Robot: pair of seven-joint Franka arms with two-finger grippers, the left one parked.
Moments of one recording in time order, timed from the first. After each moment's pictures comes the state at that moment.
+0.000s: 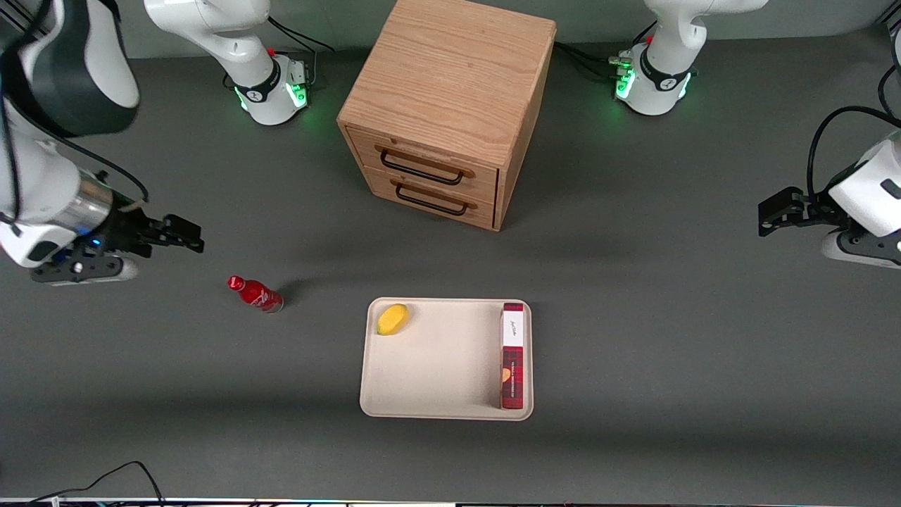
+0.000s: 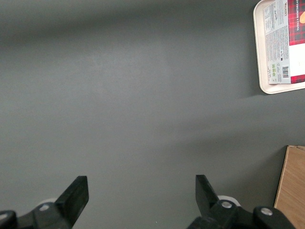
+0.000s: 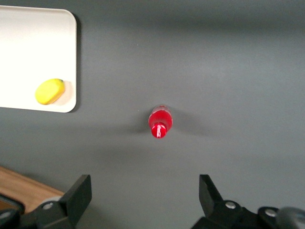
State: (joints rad) arm 0.05 0.09 0.04 -1.75 0.05 1.83 0.05
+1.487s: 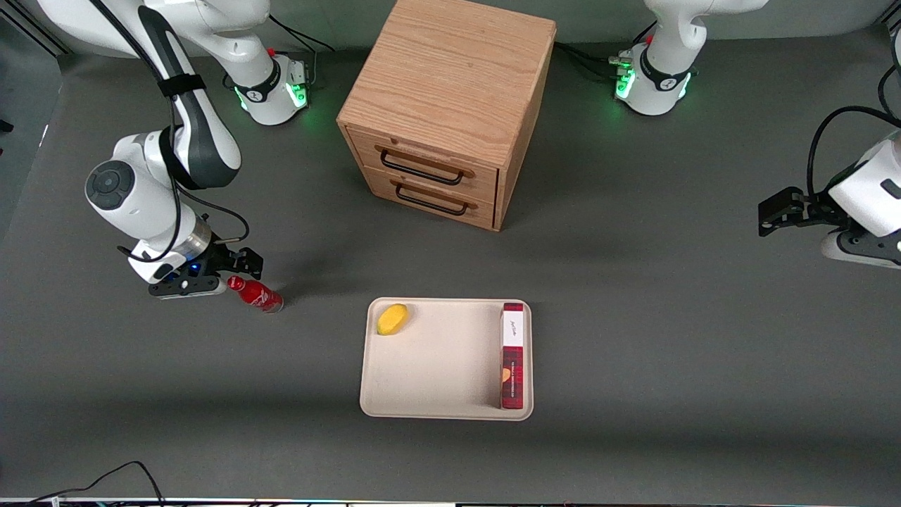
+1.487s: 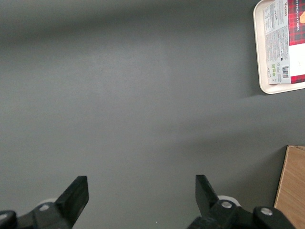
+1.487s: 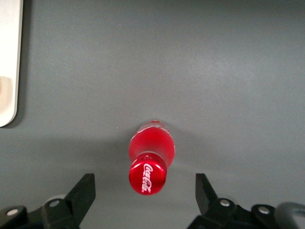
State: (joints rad) arm 0.05 0.15 0.06 -2.19 -0.01 2.42 0.05
